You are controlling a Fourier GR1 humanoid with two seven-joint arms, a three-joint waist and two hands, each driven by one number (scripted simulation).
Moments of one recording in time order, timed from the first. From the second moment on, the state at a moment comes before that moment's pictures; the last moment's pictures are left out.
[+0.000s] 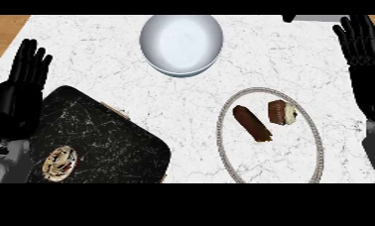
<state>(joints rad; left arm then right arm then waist) -0.13 0.50 -0.08 -1.65 0.35 0.35 -0.01 -0.27 -0.57 0.11 -1.63 -0.32 -0.17 -0.19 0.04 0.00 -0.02</state>
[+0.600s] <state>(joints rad) -0.16 0.43 -0.09 -1.62 0.47 0.19 -0.01 -0.39 -0.57 0.44 -1.47 0.18 -0.30 0.06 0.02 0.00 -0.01</state>
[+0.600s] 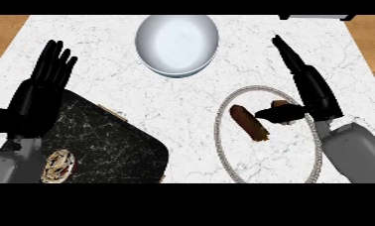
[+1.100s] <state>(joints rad) -0.12 0.42 -0.07 -1.58 0.51 0.10 -0.03 -0.64 -0.56 0.58 -1.38 0.52 -0.16 0.34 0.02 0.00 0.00</state>
